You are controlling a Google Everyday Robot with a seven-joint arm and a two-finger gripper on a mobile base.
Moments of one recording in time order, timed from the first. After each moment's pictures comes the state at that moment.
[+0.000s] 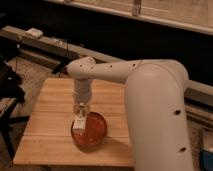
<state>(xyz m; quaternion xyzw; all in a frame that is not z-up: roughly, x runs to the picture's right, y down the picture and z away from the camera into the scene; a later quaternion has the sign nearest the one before) -0.120 0.130 0.772 -0.36 0.30 0.64 0.61</state>
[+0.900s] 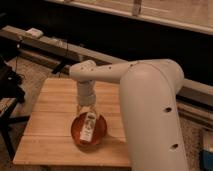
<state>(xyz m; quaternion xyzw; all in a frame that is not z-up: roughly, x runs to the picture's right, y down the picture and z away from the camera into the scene) -0.092 0.150 0.772 -0.33 0.37 0.66 0.56</state>
